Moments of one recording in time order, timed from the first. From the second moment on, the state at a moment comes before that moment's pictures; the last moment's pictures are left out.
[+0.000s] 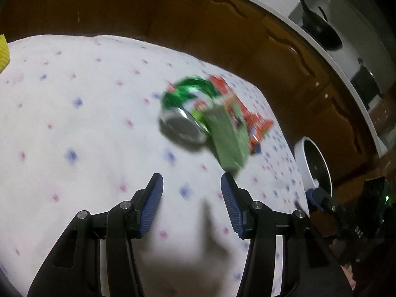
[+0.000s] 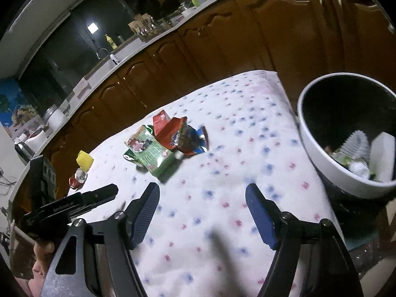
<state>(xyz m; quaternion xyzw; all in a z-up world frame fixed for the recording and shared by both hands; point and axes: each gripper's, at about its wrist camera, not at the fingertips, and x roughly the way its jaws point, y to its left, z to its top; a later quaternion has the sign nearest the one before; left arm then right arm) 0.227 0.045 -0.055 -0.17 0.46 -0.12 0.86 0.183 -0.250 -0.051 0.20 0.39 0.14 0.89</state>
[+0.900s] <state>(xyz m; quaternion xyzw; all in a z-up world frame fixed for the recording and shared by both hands) 0.326 0.037 -0.079 -0.20 0.48 -0.19 0.84 0.283 -0.200 -0.078 0.22 0.42 0.16 0.86</state>
